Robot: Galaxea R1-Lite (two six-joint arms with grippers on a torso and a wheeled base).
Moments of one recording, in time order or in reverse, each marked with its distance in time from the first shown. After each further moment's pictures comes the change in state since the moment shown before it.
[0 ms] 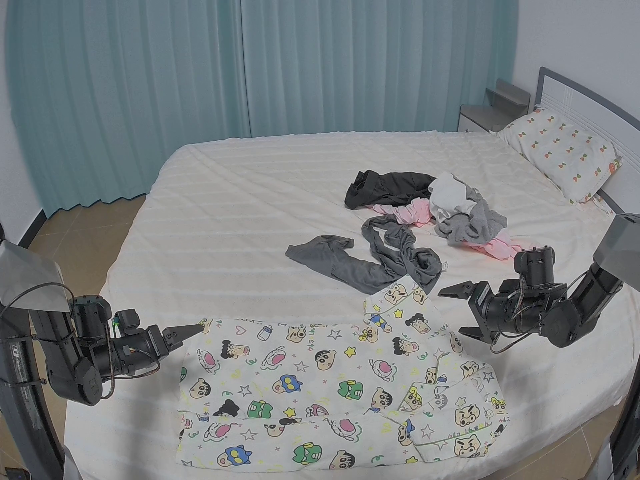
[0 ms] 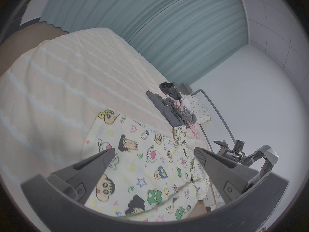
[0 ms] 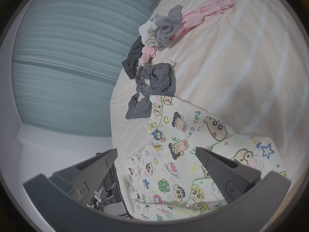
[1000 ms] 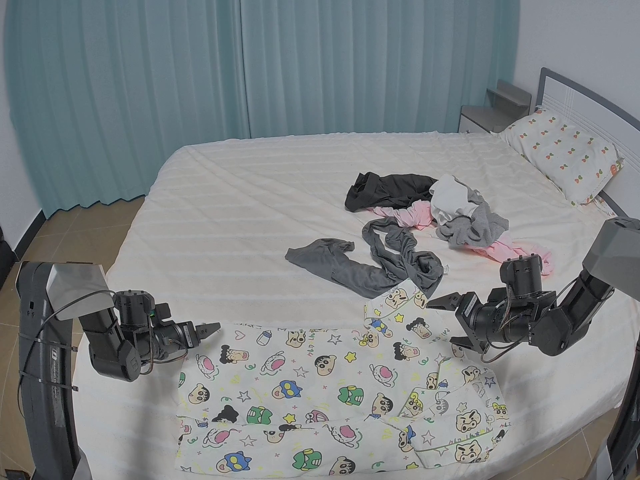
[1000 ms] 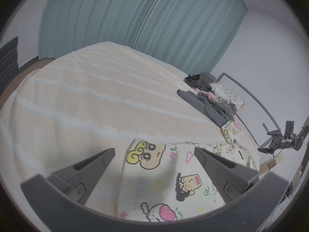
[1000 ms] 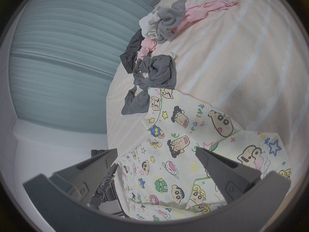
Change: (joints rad) left arm -0.055 0.251 -0.442 0.287 0.287 0.283; right arm 0.063 0.020 0.013 0.000 -0.052 -0.005
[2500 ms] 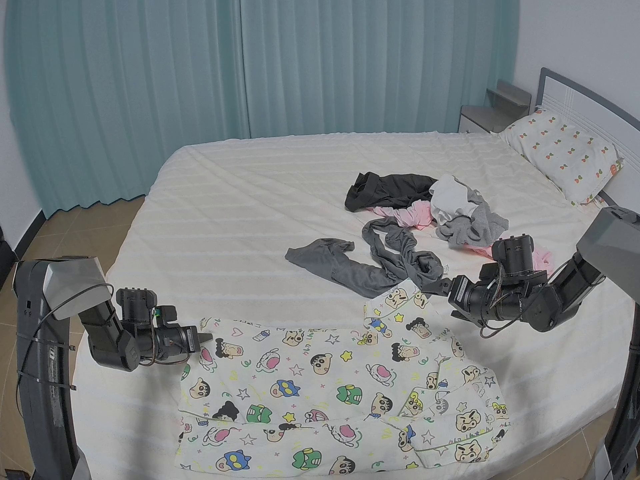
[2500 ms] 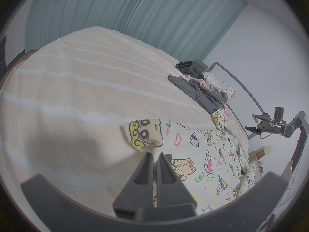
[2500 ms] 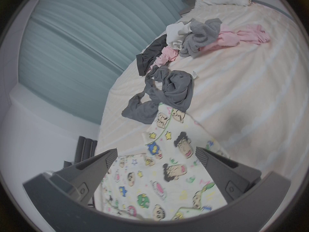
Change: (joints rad) left arm 0.004 -0.016 -0.062 0.191 -0.137 0.069; right arm -0.033 0.083 -0.228 0.134 -0.038 -0.323
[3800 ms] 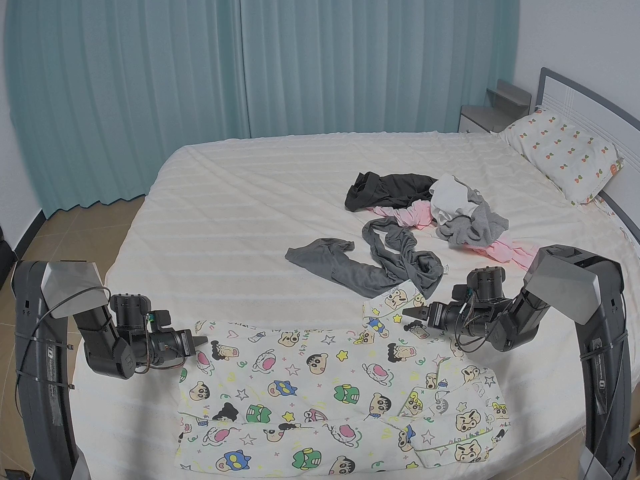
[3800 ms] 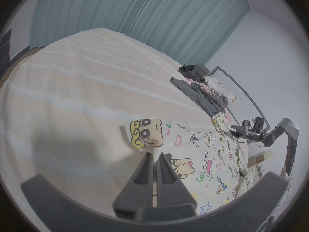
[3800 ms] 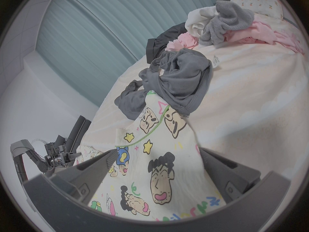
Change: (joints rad) left arm 0.019 0.001 0.065 -0.081 -0.004 -0.034; right arm -0.021 0.363 -0.200 -0.211 0.112 -0.220
